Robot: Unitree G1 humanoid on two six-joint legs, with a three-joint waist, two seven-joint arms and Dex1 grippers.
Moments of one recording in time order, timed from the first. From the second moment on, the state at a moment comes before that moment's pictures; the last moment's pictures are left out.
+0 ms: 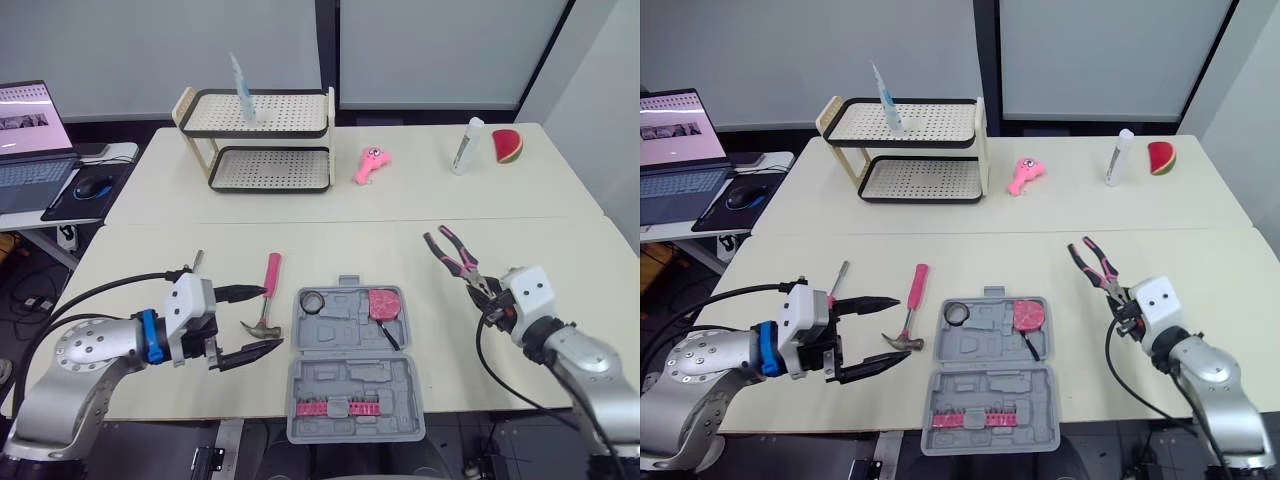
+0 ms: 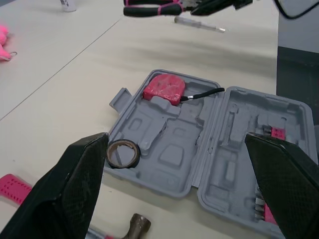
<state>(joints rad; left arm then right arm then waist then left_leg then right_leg) 0.12 0.85 0.21 -0.36 -0.51 0.23 -1.15 0.04 -0.66 -0.13 -0.43 0.20 0.48 0.61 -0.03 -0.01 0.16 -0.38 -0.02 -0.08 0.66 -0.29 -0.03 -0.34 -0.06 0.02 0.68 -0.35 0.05</state>
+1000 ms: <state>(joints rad) 0.03 0.92 0.18 -0.24 -0.47 0.06 -1.41 -0.54 -0.77 0.52 -0.28 0.00 0.52 1.11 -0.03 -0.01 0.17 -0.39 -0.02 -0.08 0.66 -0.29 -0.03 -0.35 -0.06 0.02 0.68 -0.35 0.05</state>
